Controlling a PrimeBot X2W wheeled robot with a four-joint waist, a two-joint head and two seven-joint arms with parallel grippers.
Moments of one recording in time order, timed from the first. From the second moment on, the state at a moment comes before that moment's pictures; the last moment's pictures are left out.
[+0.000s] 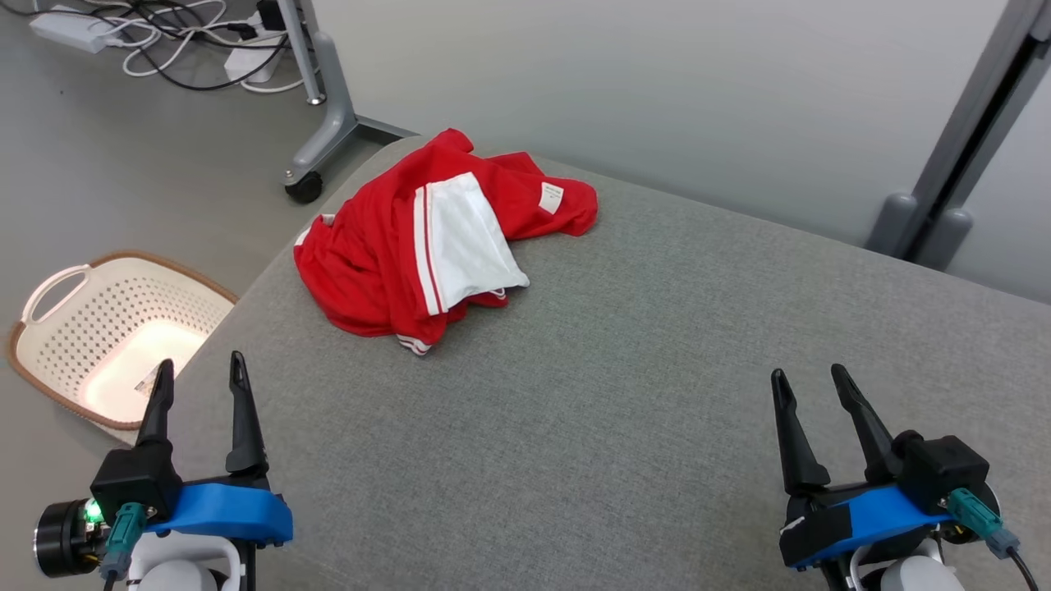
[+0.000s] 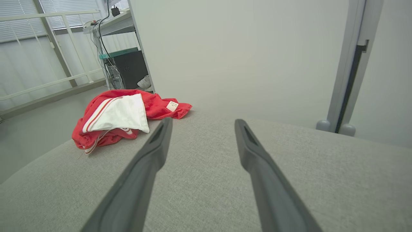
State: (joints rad) left arm -0.13 0.11 0.04 0.31 -0.11 -0.02 -0.26; right arm -0.12 -0.05 0.02 0.29 0.17 0.13 -0.26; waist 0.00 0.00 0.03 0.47
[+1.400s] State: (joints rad) left arm -0.76 0.42 0.18 0.83 -0.27 -0.10 -0.10; right arm -0.28 -0.05 -0.07 0.10 0.02 0.13 -0.25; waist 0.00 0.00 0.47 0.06
